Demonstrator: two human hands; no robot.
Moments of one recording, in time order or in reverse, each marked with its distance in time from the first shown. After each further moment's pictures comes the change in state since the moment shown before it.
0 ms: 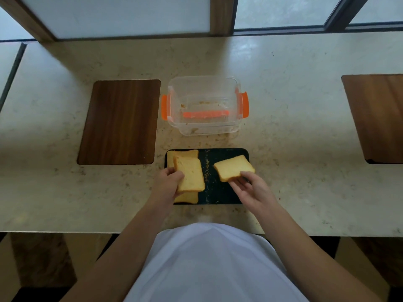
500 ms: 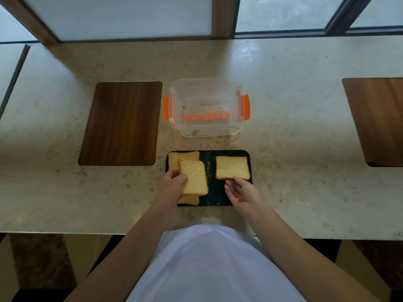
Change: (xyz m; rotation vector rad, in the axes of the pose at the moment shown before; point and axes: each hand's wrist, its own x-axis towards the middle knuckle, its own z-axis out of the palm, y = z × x) left_hand -0.001 -0.008 0.003 0.076 -0.011 0.012; right_hand 0.010 0.024 0.006 -0.120 0.141 -0.003
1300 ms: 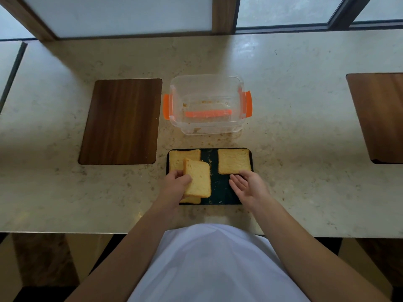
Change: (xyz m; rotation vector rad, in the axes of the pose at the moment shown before) left_hand 0.011 -0.008 -0.002 0.065 -0.063 -0.003; right_hand 0.004 -0.013 0.005 -0.054 -0.010 -0.066
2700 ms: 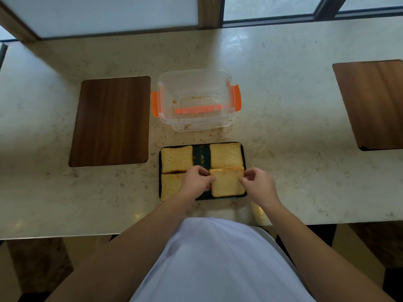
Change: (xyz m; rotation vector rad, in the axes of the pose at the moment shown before) left_hand 0.017 -0.004 0.072 0.403 -0.051 0.104; right_hand 0.008 -0.012 -0.054 -1.310 0.152 -0.646
